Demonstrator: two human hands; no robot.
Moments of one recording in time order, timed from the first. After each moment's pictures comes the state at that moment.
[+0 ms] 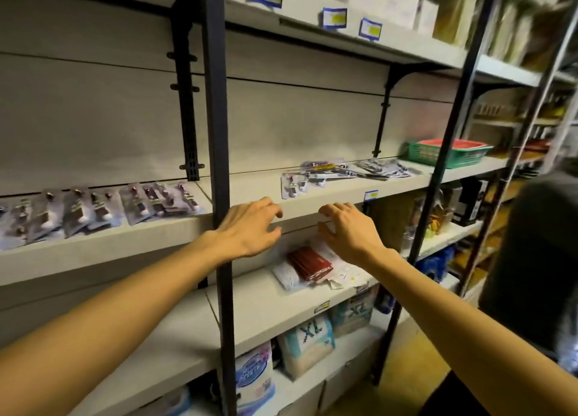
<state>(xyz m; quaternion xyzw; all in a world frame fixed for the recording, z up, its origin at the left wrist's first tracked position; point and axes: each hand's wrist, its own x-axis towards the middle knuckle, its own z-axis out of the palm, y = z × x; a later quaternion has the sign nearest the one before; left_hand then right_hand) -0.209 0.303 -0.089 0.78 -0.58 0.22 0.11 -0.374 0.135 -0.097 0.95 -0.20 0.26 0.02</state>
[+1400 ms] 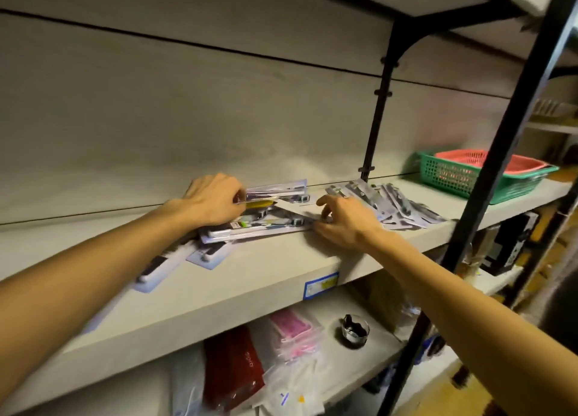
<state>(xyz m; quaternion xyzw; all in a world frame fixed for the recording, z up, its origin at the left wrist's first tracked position) -0.010 -0.136 -0.060 0.87 -0.46 0.19 0.07 -0.199 -0.337 -0.075 0.97 -0.20 0.16 -0.06</state>
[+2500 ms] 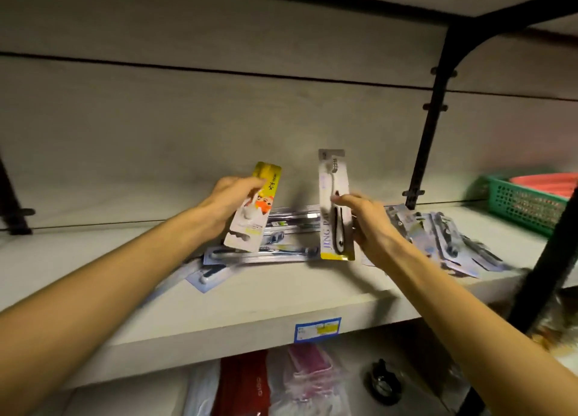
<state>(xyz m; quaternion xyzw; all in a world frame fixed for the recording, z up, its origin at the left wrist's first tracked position) -0.042 -0.162 -0.029 0.73 -0.16 -0.10 0.66 -0.163 -0.370 -0.052 0.67 -0.15 0.22 -0.69</state>
